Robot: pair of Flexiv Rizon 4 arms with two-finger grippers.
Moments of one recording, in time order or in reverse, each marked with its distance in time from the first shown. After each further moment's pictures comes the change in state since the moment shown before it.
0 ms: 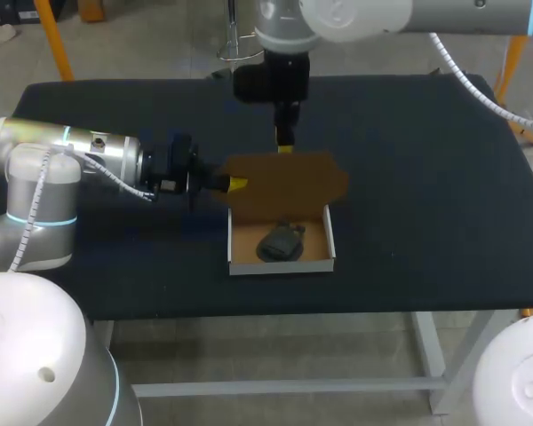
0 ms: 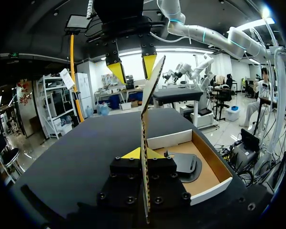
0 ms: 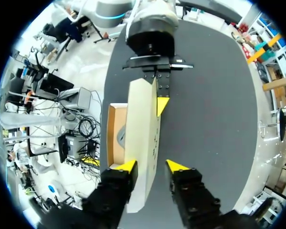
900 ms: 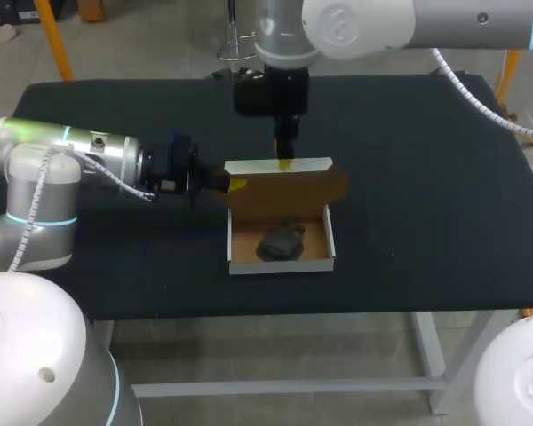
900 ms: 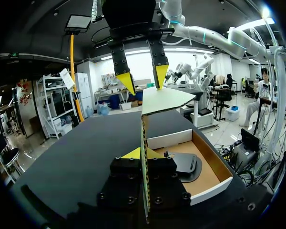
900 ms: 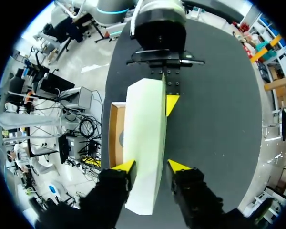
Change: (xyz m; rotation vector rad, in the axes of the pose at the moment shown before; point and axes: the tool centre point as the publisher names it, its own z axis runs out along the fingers) left arm 0.000 0.000 0.000 0.000 -0.001 0.000; right arm 0.010 0.001 0.020 -0.002 0.015 0.000
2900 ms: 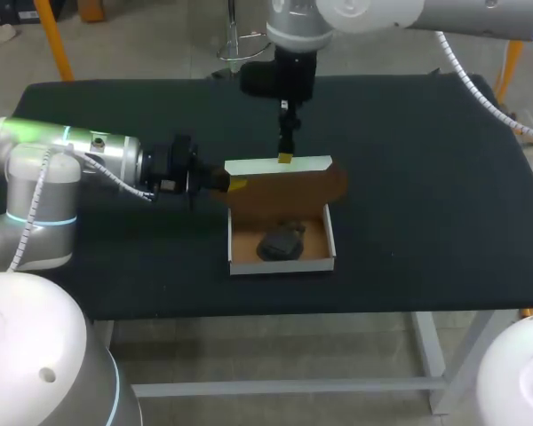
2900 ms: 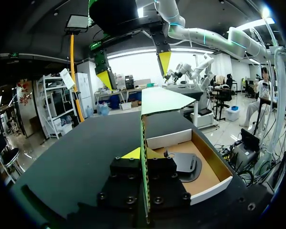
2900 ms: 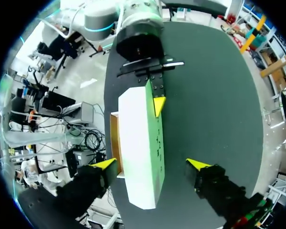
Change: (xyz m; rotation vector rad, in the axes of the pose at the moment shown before) left arm 0.000 0.000 0.000 0.001 0.000 0.000; right arm -0.008 -0.006 -0.018 -0.073 0.041 0.146
